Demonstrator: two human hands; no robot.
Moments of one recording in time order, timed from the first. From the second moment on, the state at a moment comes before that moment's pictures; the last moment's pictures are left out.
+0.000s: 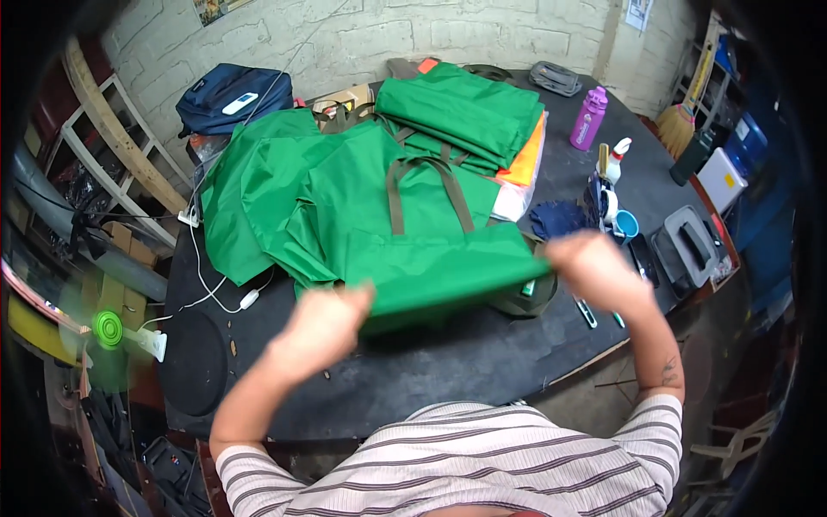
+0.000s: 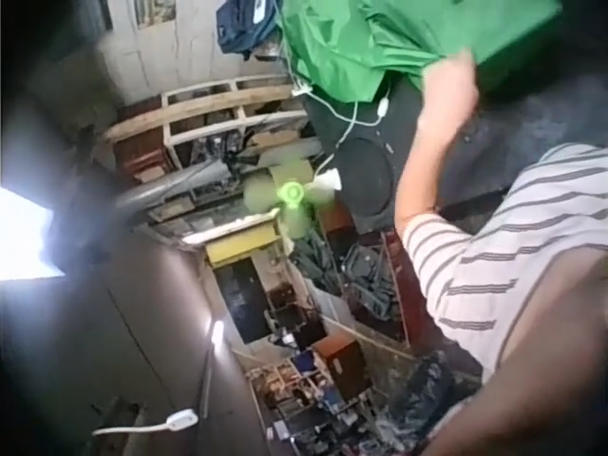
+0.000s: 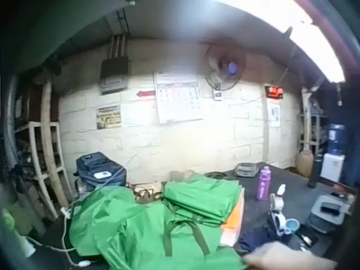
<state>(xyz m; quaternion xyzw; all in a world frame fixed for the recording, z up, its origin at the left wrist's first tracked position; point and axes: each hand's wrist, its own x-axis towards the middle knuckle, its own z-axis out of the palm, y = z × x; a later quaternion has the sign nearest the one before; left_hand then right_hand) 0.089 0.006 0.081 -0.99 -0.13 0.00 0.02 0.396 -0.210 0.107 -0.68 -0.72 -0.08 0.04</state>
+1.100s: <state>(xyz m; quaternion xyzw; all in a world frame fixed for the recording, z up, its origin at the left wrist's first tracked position) 0.449 0.348 0.151 -0.92 -0.28 -0.09 0.28 0.644 0.072 0.077 -0.74 -0.48 -0.45 0.15</state>
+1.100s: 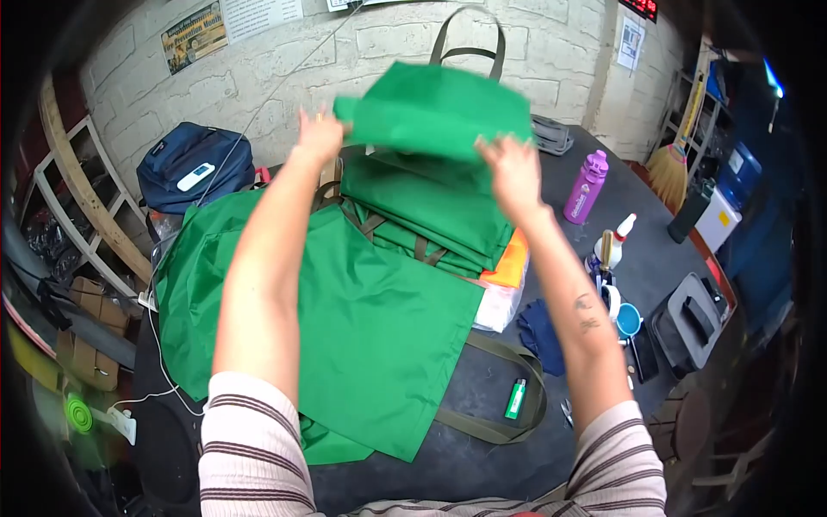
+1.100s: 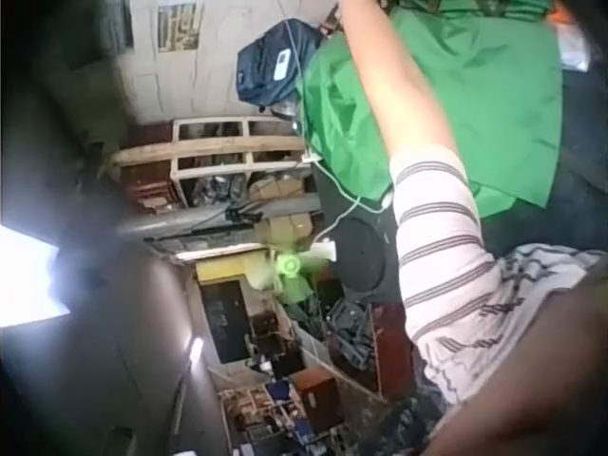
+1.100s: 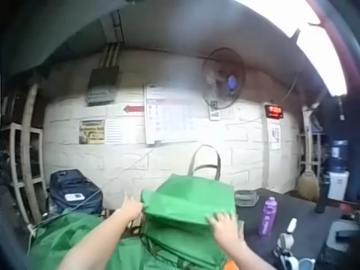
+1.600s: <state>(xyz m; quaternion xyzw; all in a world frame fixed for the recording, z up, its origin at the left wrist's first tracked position) 0.166 0.119 0.027 -0.74 -0.35 -0.50 -0.28 0.436 -0.071 -0.071 -0.76 -0.54 0.04 0.37</state>
